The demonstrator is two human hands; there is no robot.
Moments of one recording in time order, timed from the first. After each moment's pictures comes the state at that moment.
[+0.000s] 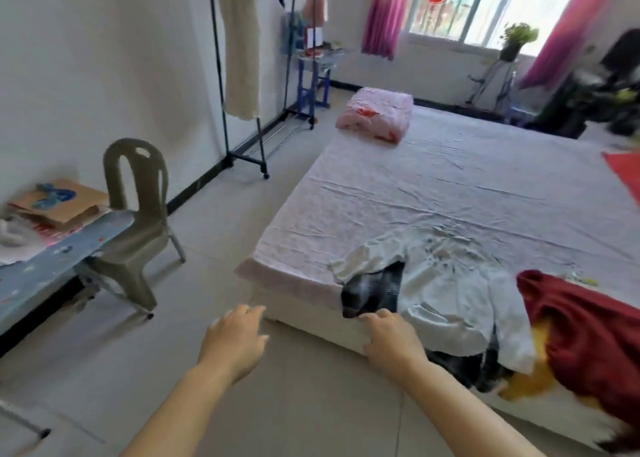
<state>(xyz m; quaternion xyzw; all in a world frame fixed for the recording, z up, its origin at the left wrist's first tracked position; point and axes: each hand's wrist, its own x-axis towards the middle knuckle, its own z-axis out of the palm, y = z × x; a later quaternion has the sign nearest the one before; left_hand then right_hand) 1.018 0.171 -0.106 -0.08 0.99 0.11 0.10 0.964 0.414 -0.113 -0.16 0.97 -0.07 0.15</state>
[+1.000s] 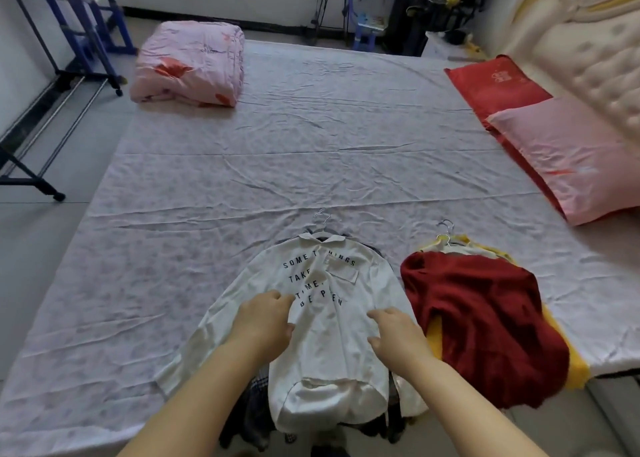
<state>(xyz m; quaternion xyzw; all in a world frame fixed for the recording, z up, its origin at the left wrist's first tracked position) 0.554 0.520 -0.156 0.22 0.95 0.11 0.21 0.634 0.737 -0.164 0.14 0.96 -0.12 0.21</state>
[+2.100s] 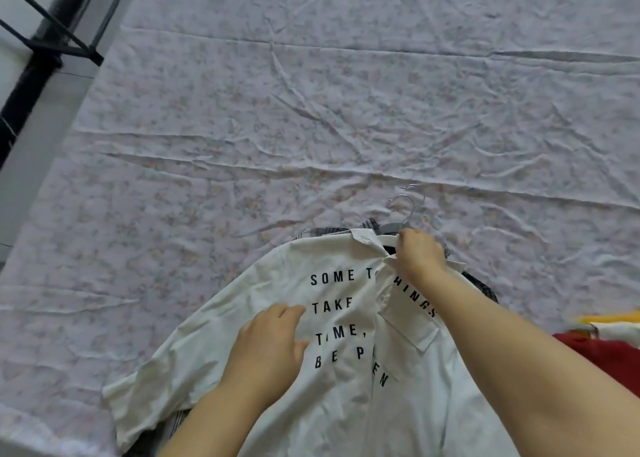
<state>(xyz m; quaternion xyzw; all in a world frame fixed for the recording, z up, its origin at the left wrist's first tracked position) 0.381 0.604 -0.348 -0.01 0.94 0.17 0.30 0.249 0.835 -0.474 0.05 0.95 -0.10 0.28</state>
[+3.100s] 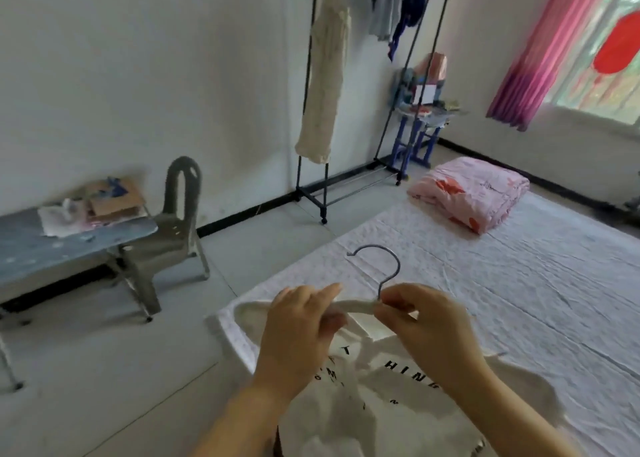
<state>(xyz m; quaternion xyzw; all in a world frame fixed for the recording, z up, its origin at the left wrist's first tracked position) 0.679 0.411 -0.035 -0.12 0.91 0.24 -0.32 0.584 0.556 0.023 -0.35 0.86 -0.36 0.02</state>
